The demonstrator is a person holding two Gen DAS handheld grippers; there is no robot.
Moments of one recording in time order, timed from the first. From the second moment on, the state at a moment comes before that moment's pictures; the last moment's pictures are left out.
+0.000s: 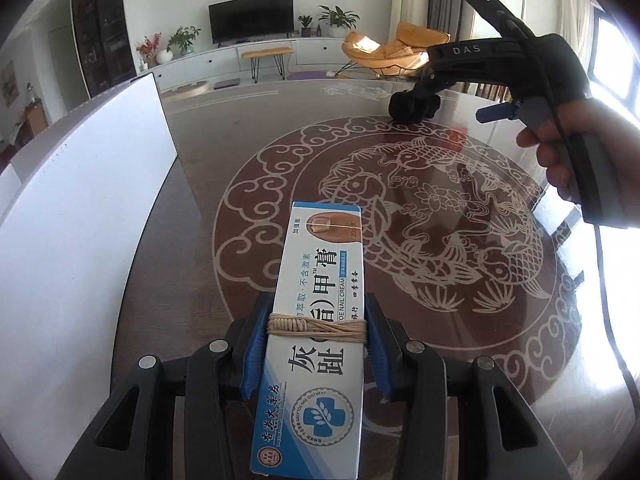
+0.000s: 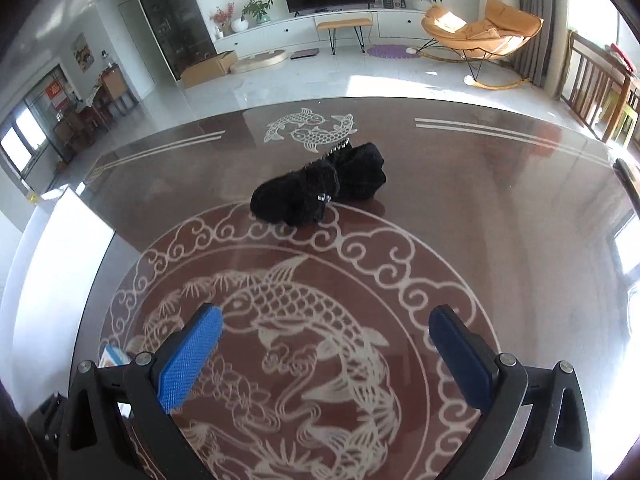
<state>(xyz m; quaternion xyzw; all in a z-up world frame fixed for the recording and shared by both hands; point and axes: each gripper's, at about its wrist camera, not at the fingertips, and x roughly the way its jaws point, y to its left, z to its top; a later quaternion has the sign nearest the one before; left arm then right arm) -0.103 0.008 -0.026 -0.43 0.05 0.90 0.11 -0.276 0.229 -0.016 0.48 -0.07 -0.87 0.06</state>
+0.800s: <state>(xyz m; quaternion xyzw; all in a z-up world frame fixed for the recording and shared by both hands) -0.104 0.009 -0.027 -0.43 0.05 0.90 0.11 -0.182 0.178 -0.048 0.45 0.07 -0.88 0.11</state>
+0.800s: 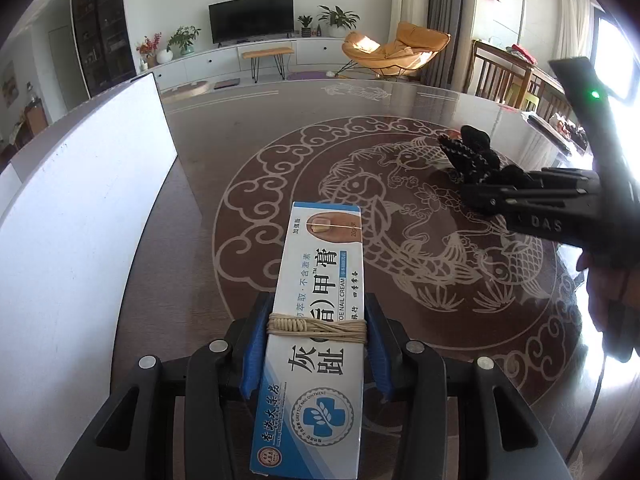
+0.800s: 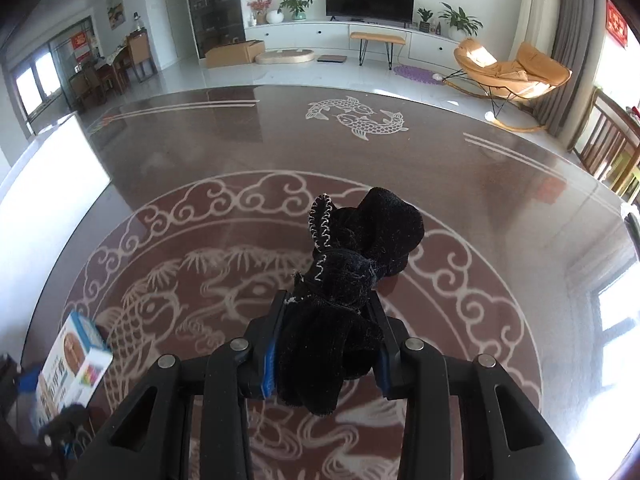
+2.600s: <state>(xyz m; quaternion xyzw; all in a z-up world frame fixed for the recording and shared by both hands) 0.017 -0.033 0.055 -0.38 -0.06 0.91 0.15 0.008 0.181 0.038 0.42 0.01 -0.90 0.14</state>
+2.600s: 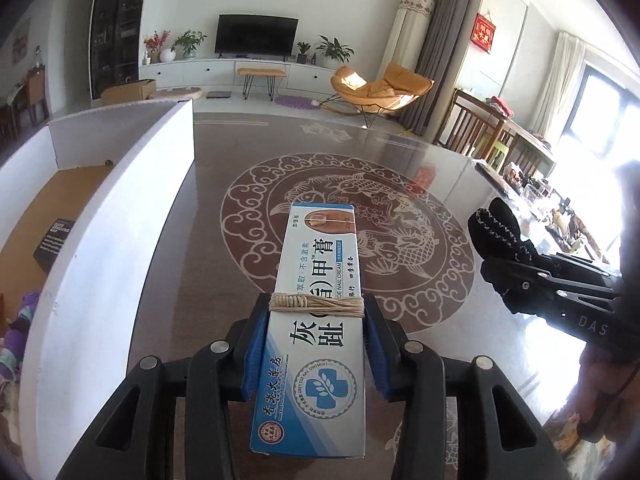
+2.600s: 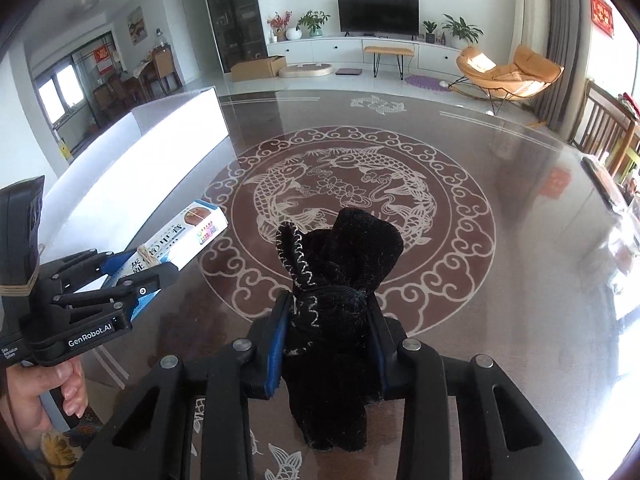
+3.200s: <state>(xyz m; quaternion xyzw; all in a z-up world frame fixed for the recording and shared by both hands) 0.018 -0.291 0.053 -0.45 -0.09 0.88 -0.08 0.004 -0.142 0.073 0.41 0.05 -0.81 0.42</state>
